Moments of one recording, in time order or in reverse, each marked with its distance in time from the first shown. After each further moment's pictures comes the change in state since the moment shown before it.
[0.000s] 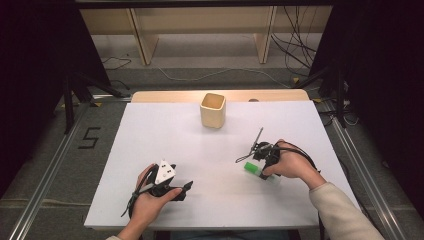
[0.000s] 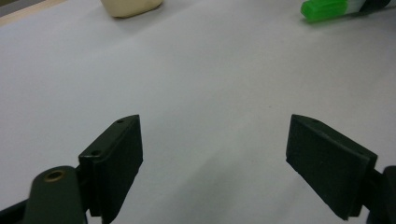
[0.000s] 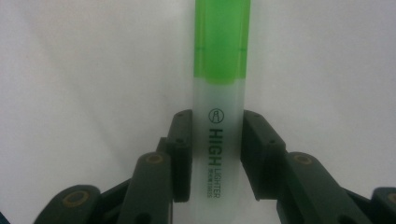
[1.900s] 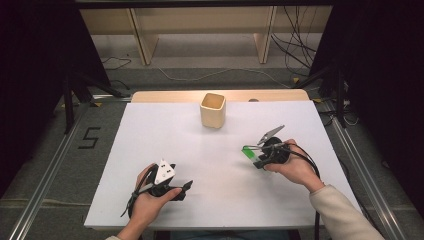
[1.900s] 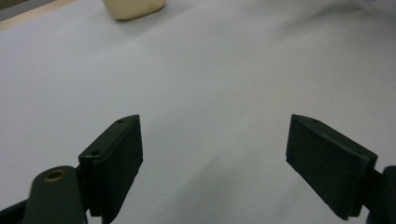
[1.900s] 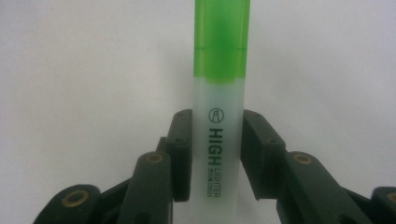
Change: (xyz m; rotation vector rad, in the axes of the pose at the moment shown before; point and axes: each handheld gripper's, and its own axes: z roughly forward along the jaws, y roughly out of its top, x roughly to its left) left arm 0.000 0.000 -0.001 -0.008 0.006 -0.001; right arm -0.003 -0.022 -0.010 -0.418 -0.056 0.128
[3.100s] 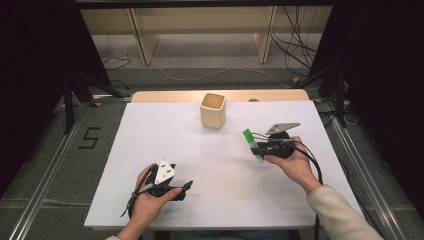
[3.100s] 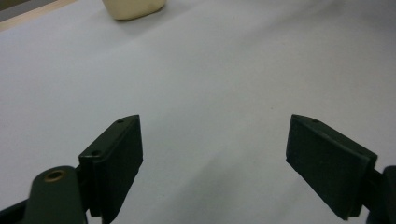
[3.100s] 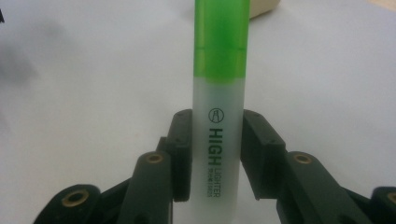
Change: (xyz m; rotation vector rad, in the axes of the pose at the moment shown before) left arm 0.000 0.000 0.000 0.000 0.002 0.001; right arm -0.012 -0.002 -0.008 -0.329 -0.023 0.118
